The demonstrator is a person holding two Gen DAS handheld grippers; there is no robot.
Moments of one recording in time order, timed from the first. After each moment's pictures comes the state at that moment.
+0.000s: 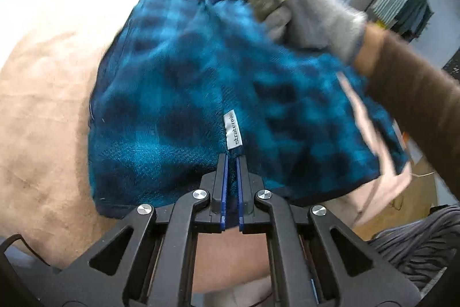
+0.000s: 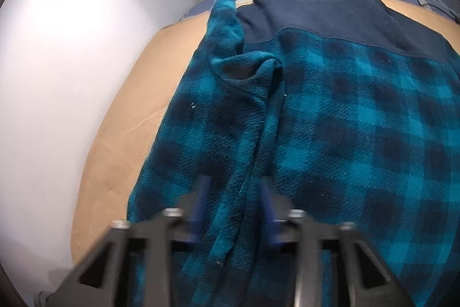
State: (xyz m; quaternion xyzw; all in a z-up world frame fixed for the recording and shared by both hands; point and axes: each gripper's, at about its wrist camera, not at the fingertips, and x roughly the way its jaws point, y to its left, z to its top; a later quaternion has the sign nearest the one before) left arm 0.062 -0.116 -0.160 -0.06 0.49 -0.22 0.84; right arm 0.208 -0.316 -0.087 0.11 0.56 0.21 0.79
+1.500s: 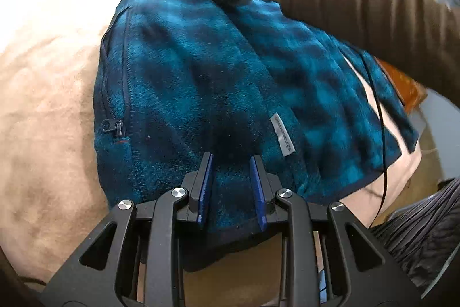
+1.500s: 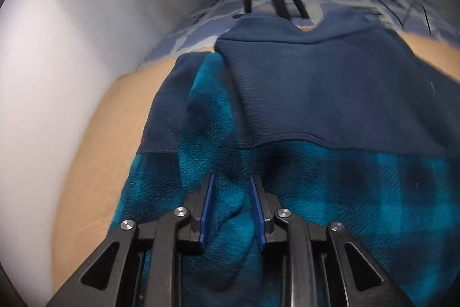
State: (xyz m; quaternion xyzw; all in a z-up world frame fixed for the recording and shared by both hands) left arm 0.086 -0.112 -0.197 -0.01 0.50 -0.25 0.83; right arm 0.339 -0.303 -0.133 0.13 0.51 0.14 0.83
